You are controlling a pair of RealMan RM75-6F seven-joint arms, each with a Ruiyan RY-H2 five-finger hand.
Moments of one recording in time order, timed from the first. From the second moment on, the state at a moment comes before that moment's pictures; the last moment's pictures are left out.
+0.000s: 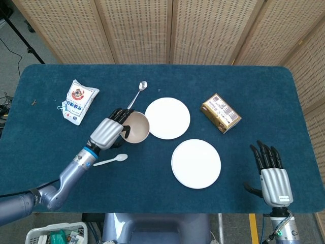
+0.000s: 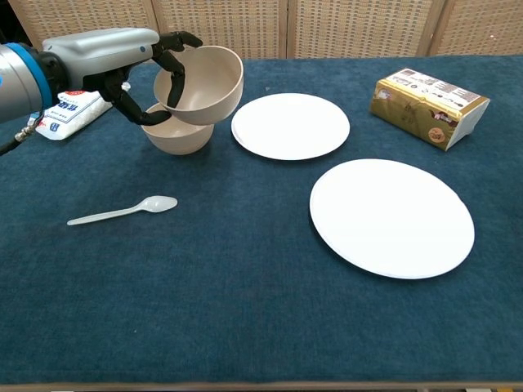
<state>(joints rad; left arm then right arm) -0.74 -1.46 -0.29 -1.46 1.35 0.84 0.19 0.07 -1.23 0.08 -1.93 -1.54 1.52 -0.35</state>
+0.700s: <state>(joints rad) -0.83 -1.53 -0.26 -1.20 1.23 0.75 0.08 0.09 -1.23 0.09 -1.92 -1.50 1.50 -0.34</state>
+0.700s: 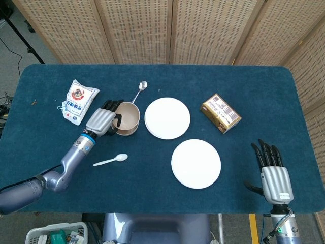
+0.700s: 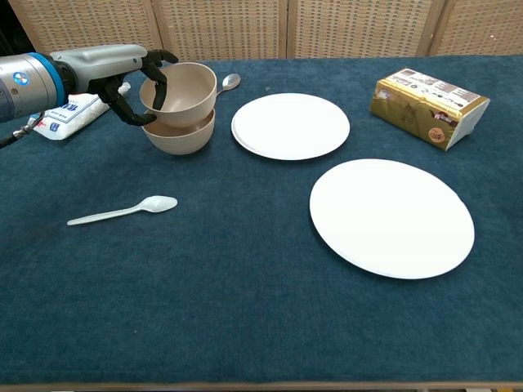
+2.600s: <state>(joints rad) -0.65 -1.19 -0.11 -1.46 1.38 0.93 -0.16 0.10 -1.26 0.07 -1.91 -1.51 1.49 -0.40</state>
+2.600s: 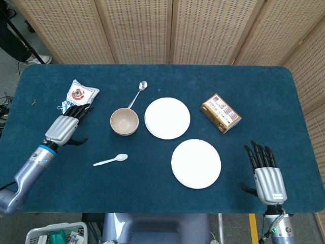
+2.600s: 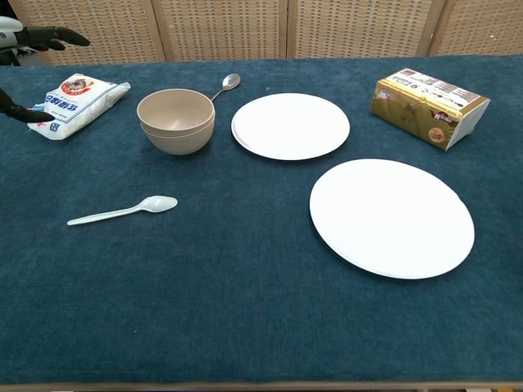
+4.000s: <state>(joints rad) -0.73 -1.48 -0.08 -1.24 1.37 0.79 -0.18 0.10 -1.26 0.08 -1.90 -1.50 1.50 -0.38</state>
